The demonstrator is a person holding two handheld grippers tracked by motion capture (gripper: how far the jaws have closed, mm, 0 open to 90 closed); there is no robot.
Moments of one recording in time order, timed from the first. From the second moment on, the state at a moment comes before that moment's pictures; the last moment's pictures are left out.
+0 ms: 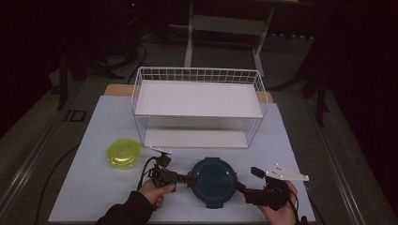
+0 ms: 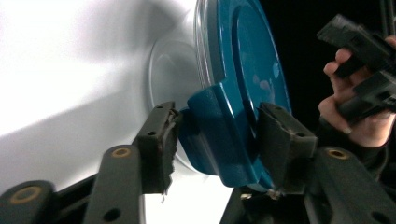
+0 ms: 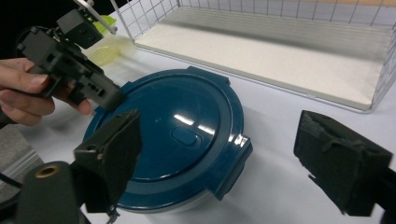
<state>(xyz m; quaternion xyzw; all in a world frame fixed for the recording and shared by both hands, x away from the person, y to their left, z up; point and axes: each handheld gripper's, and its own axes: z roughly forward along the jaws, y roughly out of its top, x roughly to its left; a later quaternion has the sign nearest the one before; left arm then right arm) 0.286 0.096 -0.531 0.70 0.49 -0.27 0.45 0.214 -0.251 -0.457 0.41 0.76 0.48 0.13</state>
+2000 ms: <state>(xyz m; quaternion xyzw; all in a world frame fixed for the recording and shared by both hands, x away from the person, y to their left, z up) 0.262 0.097 -0.517 0.74 0.41 -0.22 0.48 0.246 -0.272 -0.503 0.48 0.73 0.46 -0.17</state>
